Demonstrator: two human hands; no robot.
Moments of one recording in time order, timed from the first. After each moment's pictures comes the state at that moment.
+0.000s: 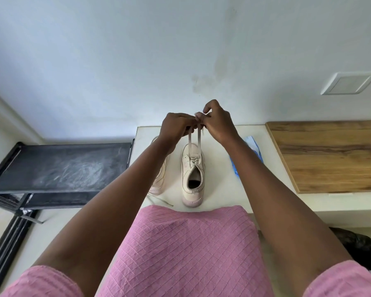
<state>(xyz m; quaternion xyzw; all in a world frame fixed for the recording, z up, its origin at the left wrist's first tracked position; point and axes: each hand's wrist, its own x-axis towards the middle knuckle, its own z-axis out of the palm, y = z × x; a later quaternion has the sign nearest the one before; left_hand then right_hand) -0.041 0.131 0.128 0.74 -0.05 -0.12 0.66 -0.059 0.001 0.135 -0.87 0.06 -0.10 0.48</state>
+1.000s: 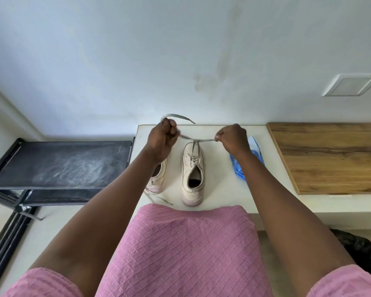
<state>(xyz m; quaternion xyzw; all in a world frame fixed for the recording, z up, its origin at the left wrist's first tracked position) -0.032 0.163 0.081 0.52 0.03 -0.16 0.84 -0.071 -0.033 0.092 -0.92 0.14 -0.05 0.36</state>
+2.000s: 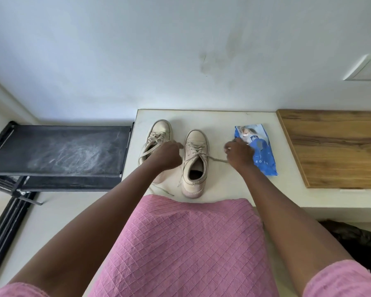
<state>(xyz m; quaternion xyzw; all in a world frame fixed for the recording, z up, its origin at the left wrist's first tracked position) -0.051 0.166 0.026 0.96 -0.16 -0.19 0.15 -0.070 -0.056 -0.021 -0.98 0.14 0.02 0.16</state>
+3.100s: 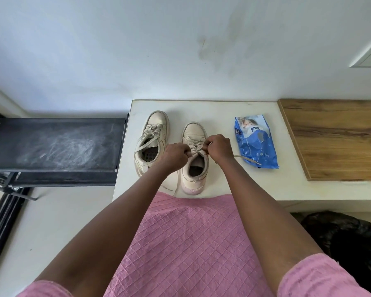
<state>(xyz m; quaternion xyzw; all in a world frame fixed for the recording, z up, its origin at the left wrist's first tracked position) -0.053 0.143 -0.015 0.94 -0.16 -0.17 0.25 -0.057 -0.006 -0.029 -0.93 0.17 0.05 0.33</state>
